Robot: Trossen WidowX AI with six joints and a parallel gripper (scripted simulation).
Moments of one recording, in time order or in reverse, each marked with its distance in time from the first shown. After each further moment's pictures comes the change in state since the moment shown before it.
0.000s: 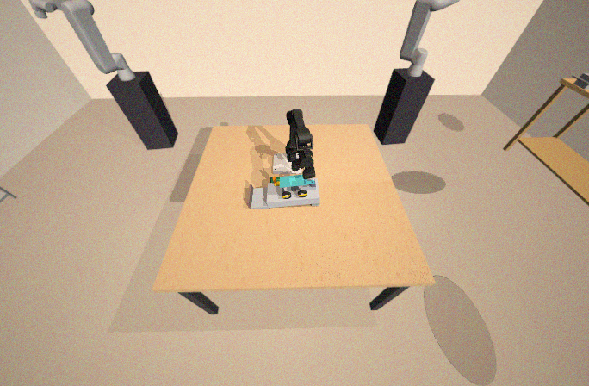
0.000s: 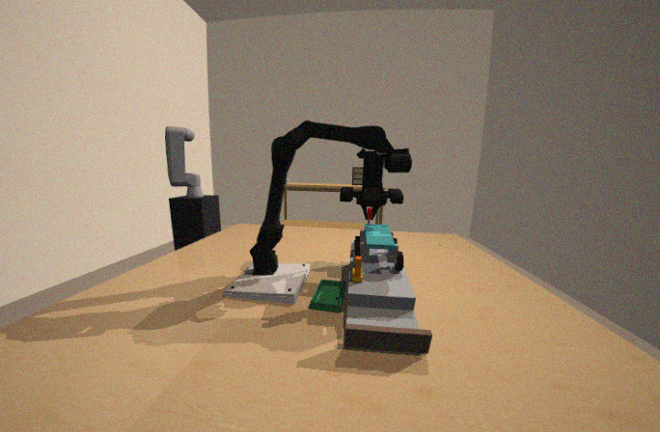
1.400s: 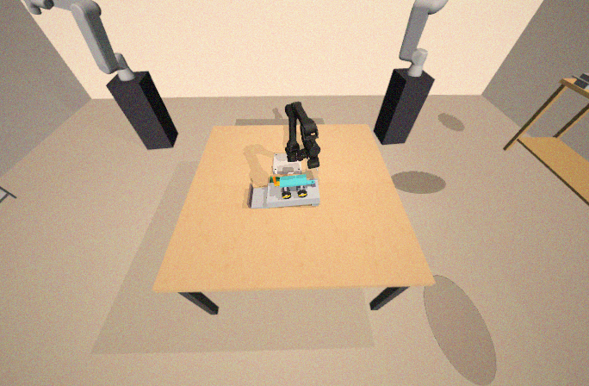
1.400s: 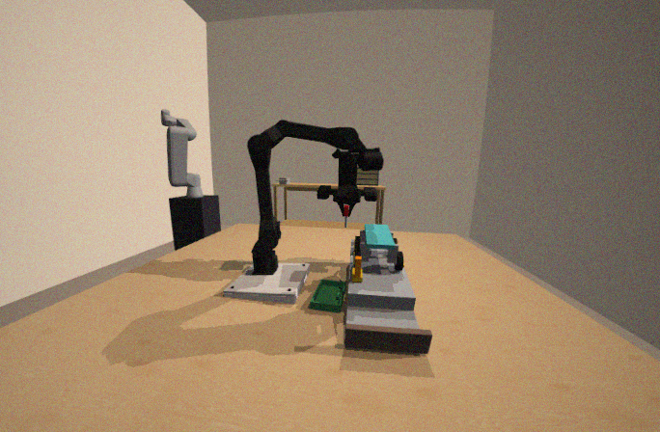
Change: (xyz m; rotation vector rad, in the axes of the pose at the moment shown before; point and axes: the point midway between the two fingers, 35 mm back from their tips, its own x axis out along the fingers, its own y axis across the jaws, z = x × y) arm 0.007 -0.074 -0.028 0.001 0.003 -0.014
